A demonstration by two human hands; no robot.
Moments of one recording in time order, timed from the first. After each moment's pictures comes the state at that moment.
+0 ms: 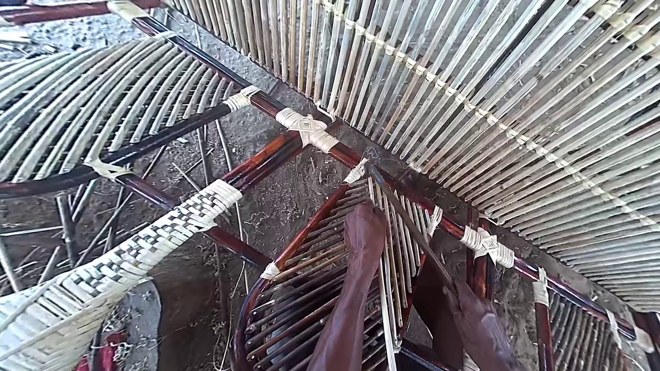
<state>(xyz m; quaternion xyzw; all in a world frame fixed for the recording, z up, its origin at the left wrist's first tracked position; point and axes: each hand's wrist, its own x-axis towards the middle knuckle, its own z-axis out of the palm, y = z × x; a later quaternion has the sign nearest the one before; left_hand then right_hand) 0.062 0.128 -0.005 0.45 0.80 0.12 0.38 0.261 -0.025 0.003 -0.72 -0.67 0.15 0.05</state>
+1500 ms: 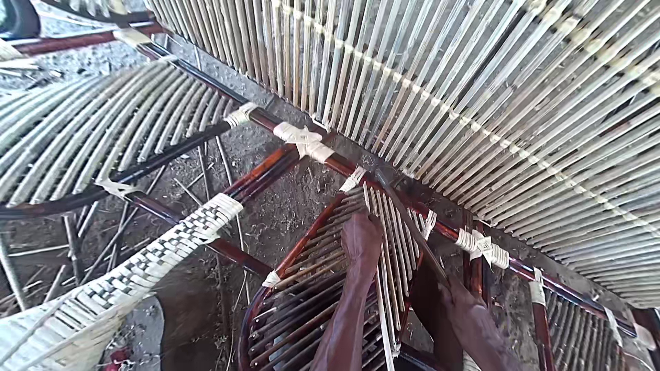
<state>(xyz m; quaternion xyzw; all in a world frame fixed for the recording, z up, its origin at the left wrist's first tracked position) 0.066 0.108 -0.005 0.48 0.79 0.17 0.35 0.259 -0.009 0.009 -0.76 -0.58 0.28 -0.06</state>
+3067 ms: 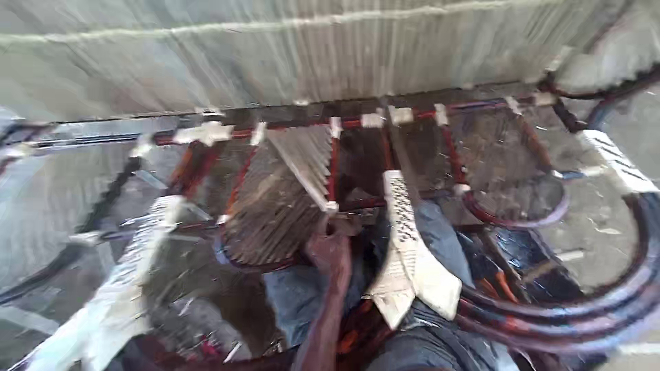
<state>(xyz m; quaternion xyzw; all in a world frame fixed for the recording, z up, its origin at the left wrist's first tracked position) 0.081 -0.162 0.044 0.62 0.68 0.20 0.34 0.282 -0.529 0.101 -0.82 -0.33 0.47 -0.04</state>
